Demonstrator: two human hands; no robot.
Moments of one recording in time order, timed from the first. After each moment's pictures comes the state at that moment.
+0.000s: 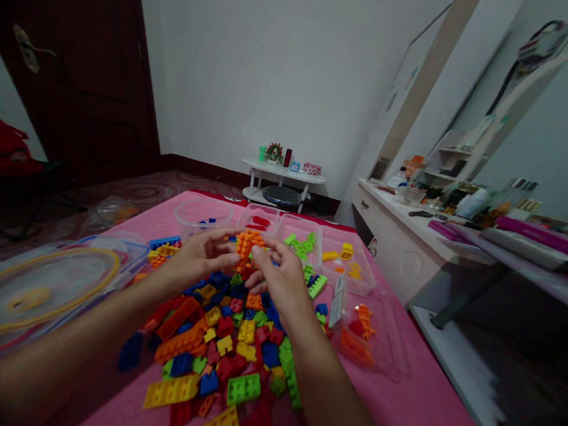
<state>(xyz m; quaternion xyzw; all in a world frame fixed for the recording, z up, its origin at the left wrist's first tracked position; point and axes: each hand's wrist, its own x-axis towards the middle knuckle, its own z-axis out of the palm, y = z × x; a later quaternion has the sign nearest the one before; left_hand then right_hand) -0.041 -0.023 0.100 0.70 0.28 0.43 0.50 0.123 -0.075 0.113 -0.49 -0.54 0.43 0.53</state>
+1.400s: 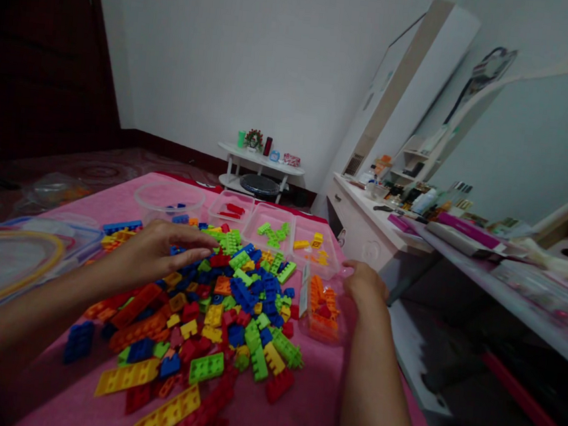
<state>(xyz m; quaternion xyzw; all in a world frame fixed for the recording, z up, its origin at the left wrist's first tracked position) -0.046 -0.040 0.118 0.87 0.33 0.33 0.18 0.349 -0.085 0.102 -0.90 -0.44 -0.01 0.03</state>
